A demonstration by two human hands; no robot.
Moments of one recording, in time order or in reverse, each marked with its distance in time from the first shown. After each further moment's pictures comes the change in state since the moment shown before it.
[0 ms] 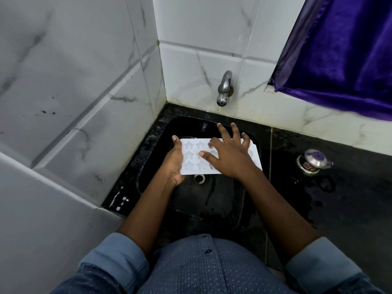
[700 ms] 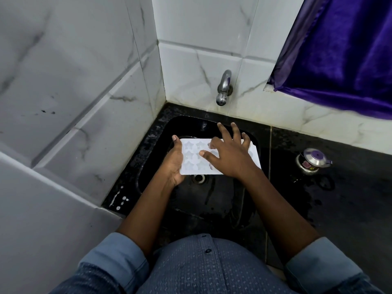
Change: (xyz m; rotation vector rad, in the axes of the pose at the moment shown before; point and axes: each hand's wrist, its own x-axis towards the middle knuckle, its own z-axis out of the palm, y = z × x) left_hand -0.002 -0.001 -0.002 0.040 -0.015 0.024; right_hand -0.004 -0.001 -0.003 0.018 -0.005 0.010
